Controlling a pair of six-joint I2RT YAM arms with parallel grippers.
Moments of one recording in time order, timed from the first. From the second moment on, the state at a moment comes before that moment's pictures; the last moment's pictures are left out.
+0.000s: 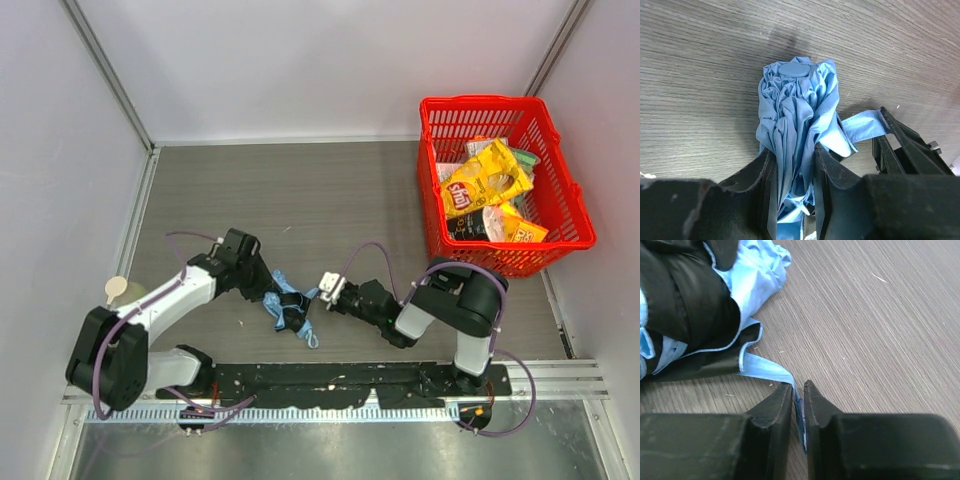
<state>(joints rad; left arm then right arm) -0.45 1.27 0.67 -0.49 0.15 -0.94 1.00 1.84 0.36 1.27 0.02 -0.35</state>
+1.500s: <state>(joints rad) -0.51 1.18 0.59 -0.43 0.04 -1.07 1.04 1.63 0.32 0.85 0.22 1.56</state>
